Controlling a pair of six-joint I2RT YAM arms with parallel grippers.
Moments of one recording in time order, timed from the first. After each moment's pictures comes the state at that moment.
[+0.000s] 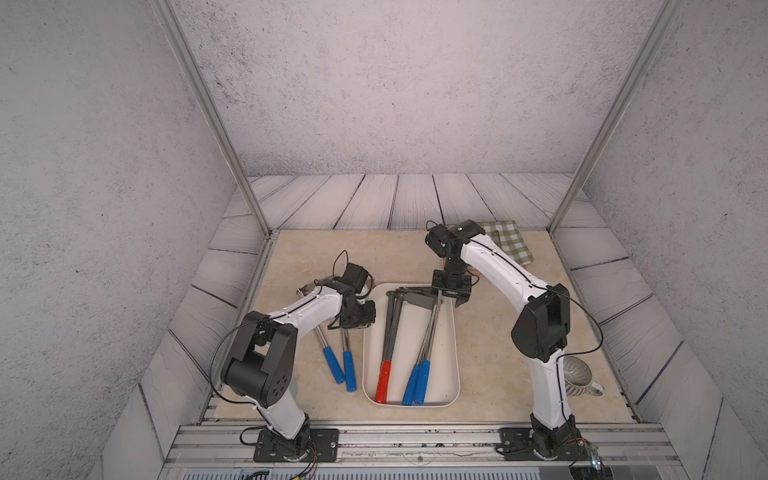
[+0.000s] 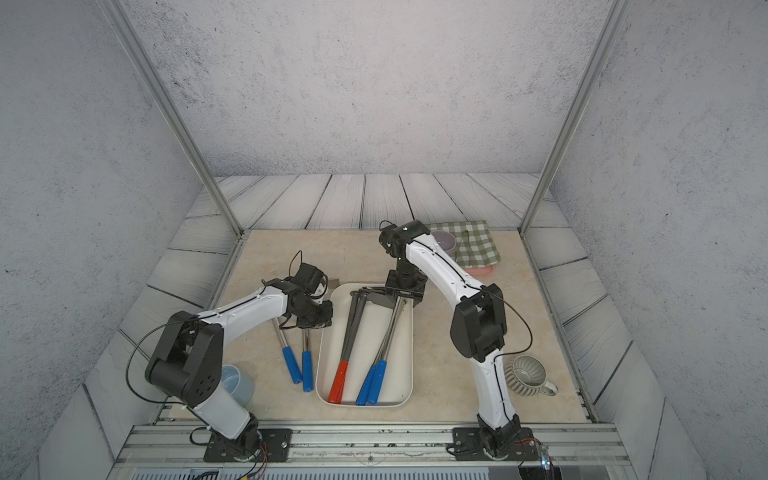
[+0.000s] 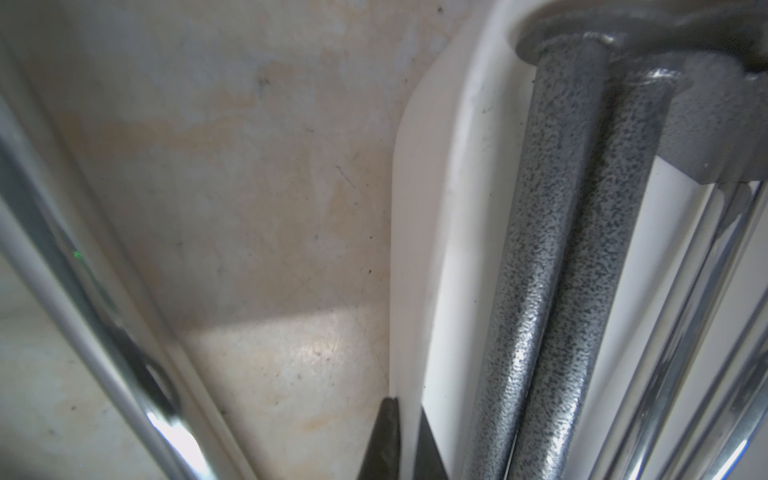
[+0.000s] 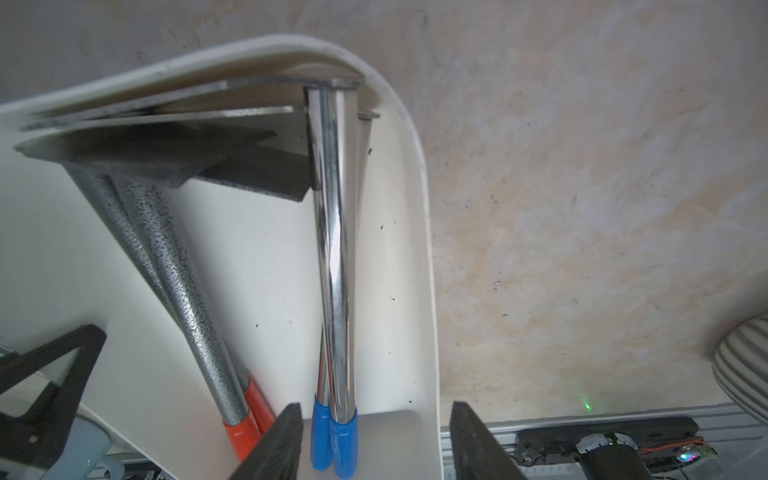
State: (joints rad) left arm -0.43 1.66 1.06 -0.66 0.21 -0.44; right arm 0.57 2.07 2.08 -1.61 -0.09 0.74
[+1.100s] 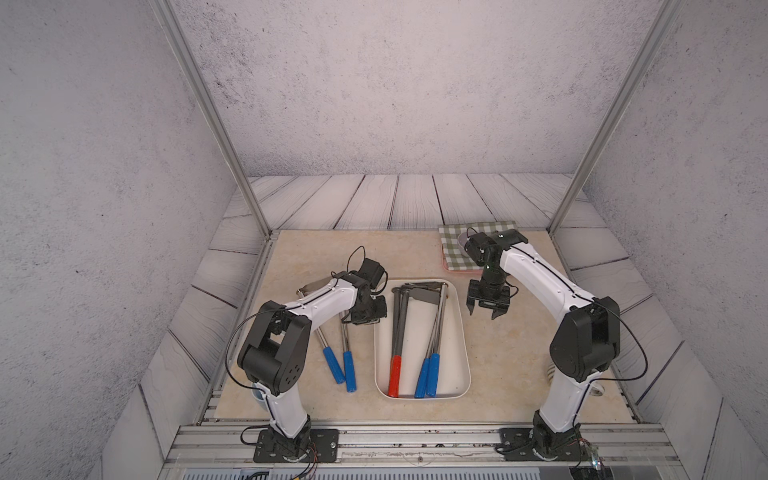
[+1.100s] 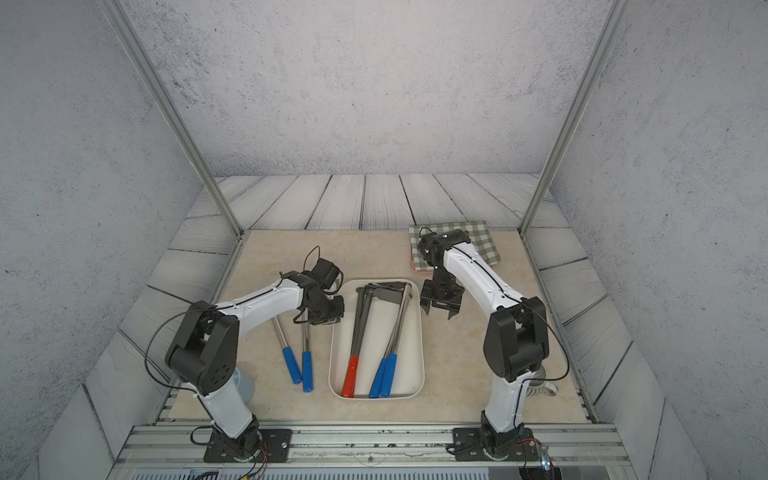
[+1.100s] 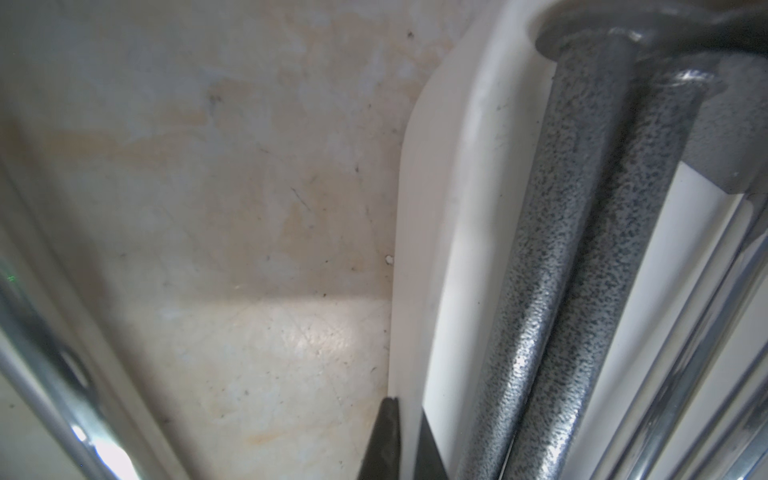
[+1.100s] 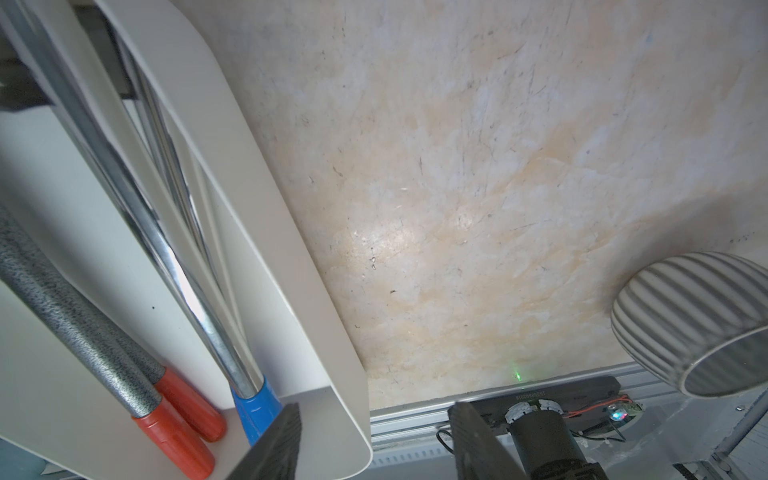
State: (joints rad) left arm -0.52 1.78 1.22 -0.73 0.15 -0.60; right arm 0.40 1.83 1.69 -1.54 -0.06 0.65
